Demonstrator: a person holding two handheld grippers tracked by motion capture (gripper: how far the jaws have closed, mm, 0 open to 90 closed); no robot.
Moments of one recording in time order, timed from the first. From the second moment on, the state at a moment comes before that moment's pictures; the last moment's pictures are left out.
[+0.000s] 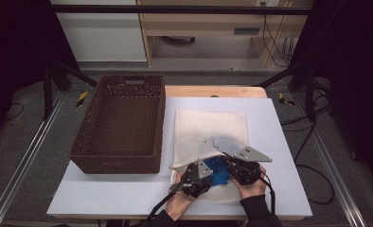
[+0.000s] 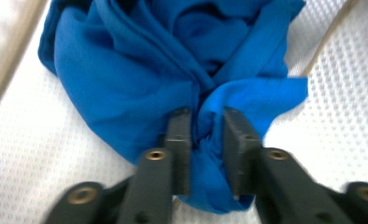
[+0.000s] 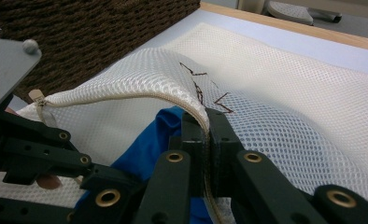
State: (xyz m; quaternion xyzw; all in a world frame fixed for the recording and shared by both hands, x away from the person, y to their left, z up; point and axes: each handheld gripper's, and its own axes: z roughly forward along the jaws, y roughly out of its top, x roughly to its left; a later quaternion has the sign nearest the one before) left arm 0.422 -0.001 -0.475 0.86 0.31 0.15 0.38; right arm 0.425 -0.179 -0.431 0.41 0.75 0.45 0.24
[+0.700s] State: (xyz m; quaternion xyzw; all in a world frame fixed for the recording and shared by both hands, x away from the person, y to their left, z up) left arm 0.456 -0.028 -0.484 0.83 0.32 0.21 0.40; right arm 0.425 -0.178 -0.431 0.42 0.75 0.45 0.24
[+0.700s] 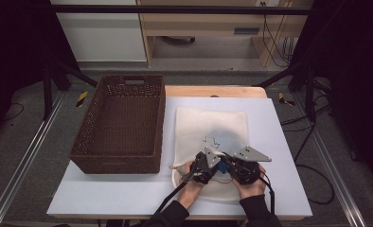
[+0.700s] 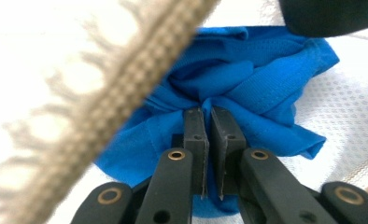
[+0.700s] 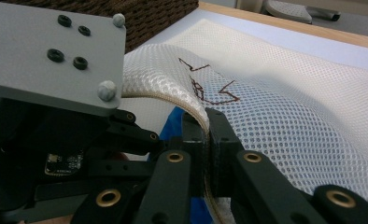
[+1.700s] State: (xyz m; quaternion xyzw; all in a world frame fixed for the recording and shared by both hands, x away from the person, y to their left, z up) left arm 0.432 -0.008 -0.479 0.86 0.31 0.14 0.38; right arm 0.424 -0.180 -0.433 0.42 0.75 0.46 0.24
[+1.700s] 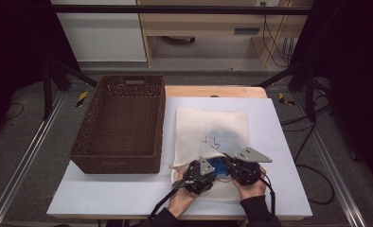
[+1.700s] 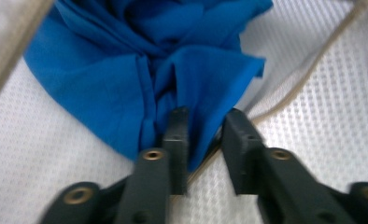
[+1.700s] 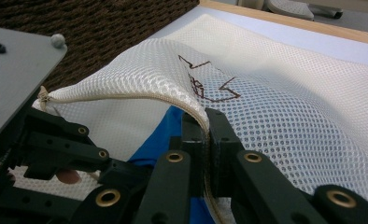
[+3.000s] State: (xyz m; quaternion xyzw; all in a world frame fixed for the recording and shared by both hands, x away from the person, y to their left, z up) left arm 0.404 0.098 -0.446 0.82 0.35 0.19 0.41; right arm 0.396 -0.206 -0.440 0.43 0.74 0.47 0.23
